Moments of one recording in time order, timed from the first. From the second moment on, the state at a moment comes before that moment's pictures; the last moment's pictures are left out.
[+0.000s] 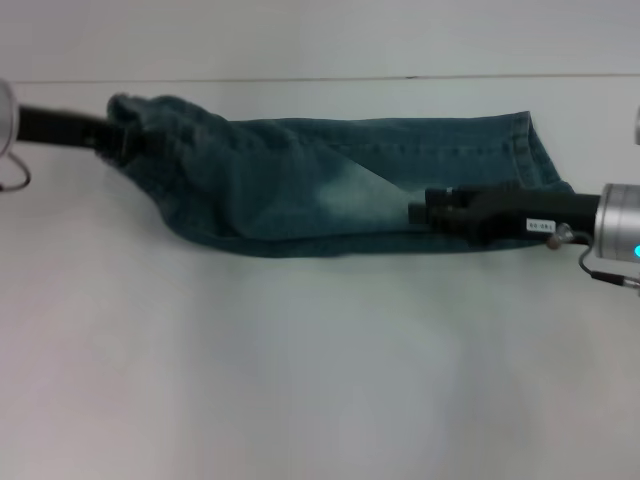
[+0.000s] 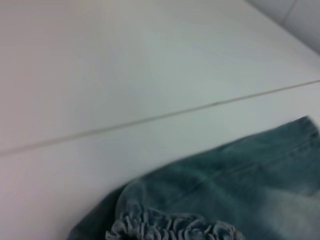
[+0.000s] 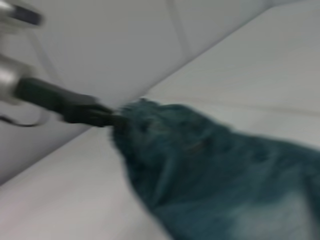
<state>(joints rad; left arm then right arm) -0.73 -2.05 0.65 0.95 2.45 1.37 -2.15 0.60 2.07 -0.79 -0.53 -1.92 -1.29 1.56</state>
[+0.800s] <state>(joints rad) -1.01 -2.03 0.66 0.98 2.41 1.46 -2.17 0.84 2.12 -0.78 0.01 -1.24 -0.77 0.78</state>
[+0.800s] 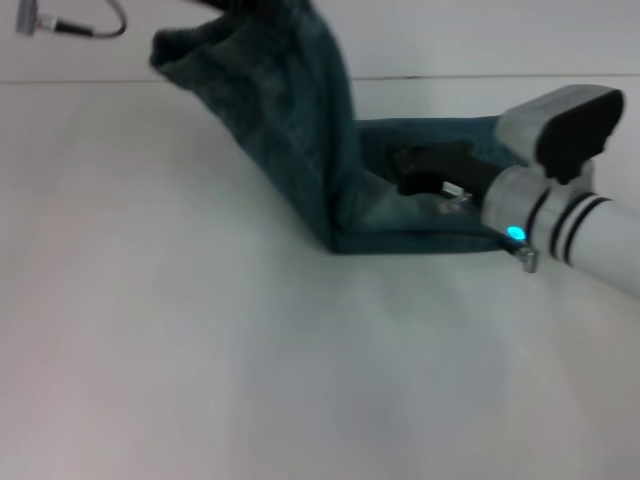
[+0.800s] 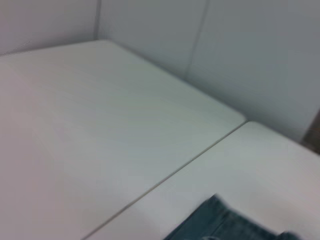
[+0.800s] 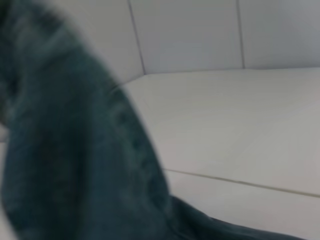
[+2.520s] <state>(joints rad) -0.98 -2.17 0.85 0.86 2.25 1.34 -2.09 0.67 2.09 0.18 0.00 -1.71 -1.01 0.70</state>
